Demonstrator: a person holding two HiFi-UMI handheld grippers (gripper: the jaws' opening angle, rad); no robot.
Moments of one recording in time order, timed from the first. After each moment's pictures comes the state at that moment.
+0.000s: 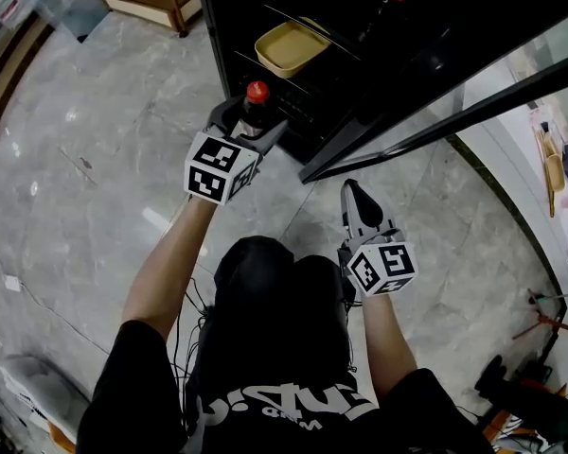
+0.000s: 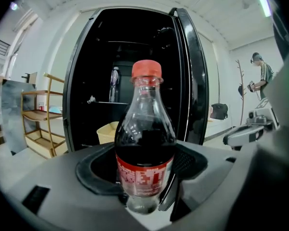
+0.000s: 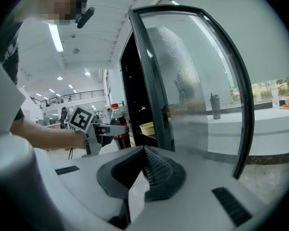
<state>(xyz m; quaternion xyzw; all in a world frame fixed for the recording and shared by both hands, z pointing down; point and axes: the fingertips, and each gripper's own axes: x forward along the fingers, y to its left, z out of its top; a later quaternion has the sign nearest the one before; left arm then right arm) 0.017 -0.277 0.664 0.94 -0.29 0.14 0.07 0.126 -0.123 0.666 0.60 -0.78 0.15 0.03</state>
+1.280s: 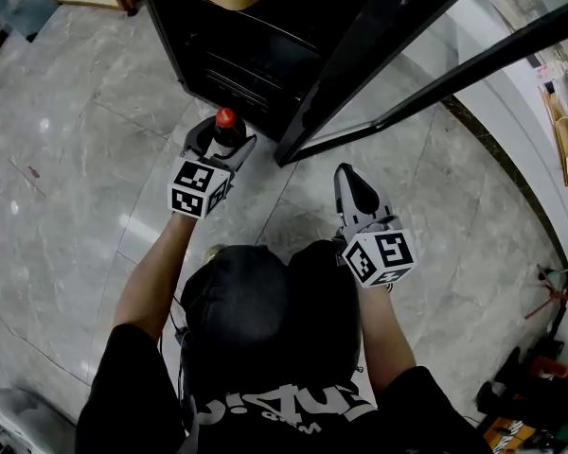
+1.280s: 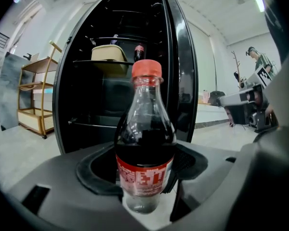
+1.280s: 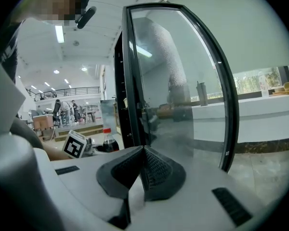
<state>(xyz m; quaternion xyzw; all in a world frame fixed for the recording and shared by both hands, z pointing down) 0.041 -0.243 0.928 0.95 -0.28 0.14 0.08 0.180 -0.109 0.836 0.64 -0.76 0.13 0.04</state>
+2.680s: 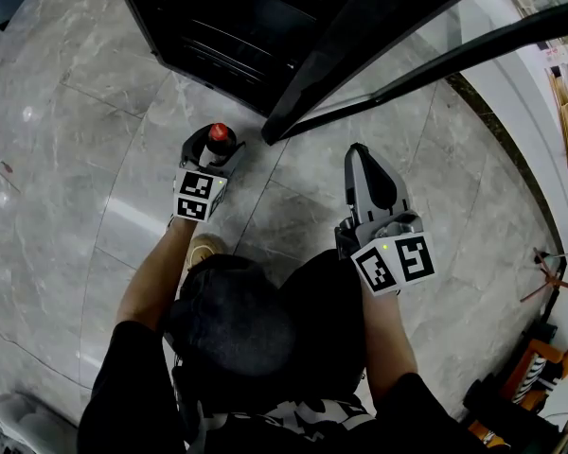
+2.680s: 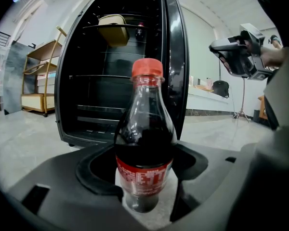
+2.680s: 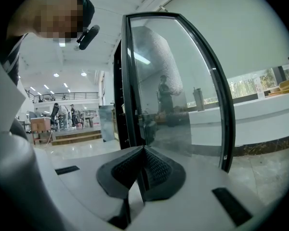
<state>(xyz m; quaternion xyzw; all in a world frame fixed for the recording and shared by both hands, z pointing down) 0.044 -0.212 1.079 0.93 -0.30 0.18 0.10 0.189 -0.107 0.828 0.65 -0.75 0.11 0.01</state>
